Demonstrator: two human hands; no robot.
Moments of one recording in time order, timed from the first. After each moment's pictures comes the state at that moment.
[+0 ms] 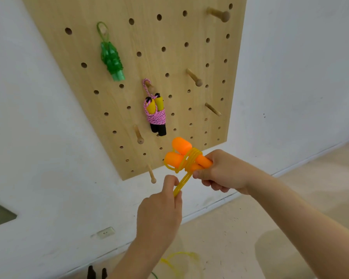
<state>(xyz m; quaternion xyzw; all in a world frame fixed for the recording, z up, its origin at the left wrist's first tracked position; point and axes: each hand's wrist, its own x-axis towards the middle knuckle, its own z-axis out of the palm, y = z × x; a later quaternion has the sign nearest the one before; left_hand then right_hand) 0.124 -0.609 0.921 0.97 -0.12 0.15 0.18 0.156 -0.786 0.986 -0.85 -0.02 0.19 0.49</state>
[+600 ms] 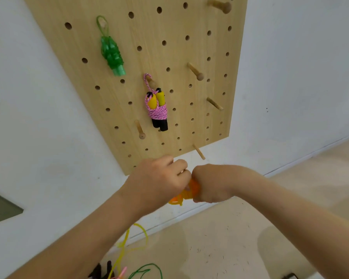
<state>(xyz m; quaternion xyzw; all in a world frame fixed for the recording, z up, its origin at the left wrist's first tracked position) 0.159 -0.585 0.974 0.82 -0.48 0.28 -0.11 0.156 -0.757 0.976 -0.95 -0.15 0.27 0.10</state>
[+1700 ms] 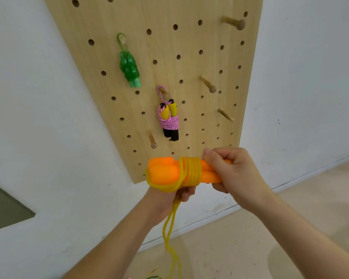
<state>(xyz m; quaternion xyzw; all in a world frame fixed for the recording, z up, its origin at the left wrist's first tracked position) 0.168 -0.595 0.952 0.65 -0.03 -0.16 0.74 0.139 -0.754 0.994 -0.73 -0.05 -0.07 0.68</state>
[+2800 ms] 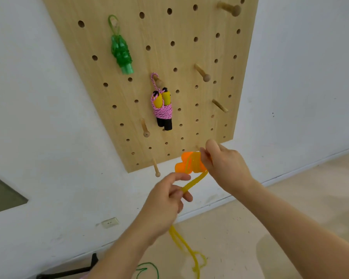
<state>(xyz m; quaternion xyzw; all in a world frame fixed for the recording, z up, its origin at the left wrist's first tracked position) 0.112 -0.607 0.940 0.82 -0.04 -0.11 0.56 0.175 -0.784 0.923 -0.91 -0.16 -0.34 0.18</state>
